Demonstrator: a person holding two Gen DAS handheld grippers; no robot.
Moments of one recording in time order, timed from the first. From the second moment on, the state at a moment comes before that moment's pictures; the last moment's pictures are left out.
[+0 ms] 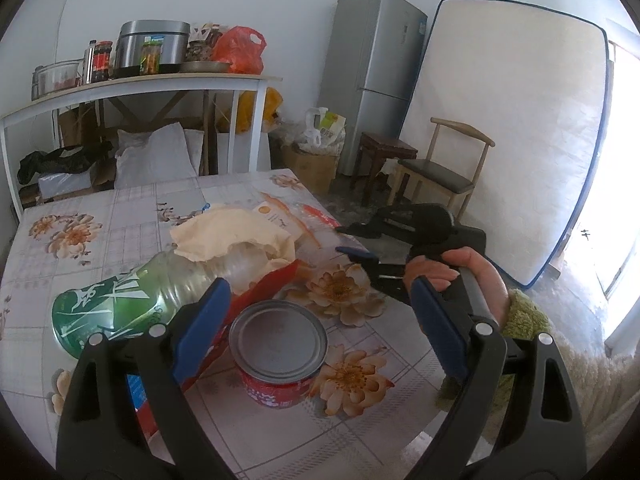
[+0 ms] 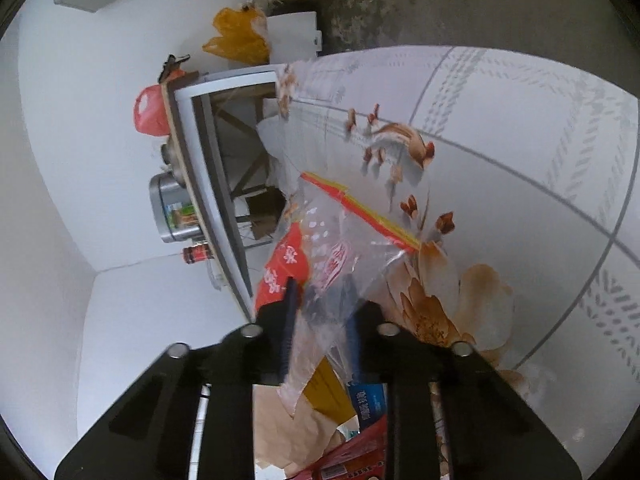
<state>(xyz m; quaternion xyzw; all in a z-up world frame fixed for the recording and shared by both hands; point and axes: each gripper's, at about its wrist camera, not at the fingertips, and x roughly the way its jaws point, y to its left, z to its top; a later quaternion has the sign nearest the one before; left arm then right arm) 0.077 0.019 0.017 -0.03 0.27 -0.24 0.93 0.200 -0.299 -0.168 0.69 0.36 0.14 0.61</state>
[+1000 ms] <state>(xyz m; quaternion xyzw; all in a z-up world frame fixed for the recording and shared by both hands) 0.134 0.036 0.044 0.04 0.32 -0.19 0.93 0.135 -0.364 -0.094 0.65 0.28 0.28 0.65</state>
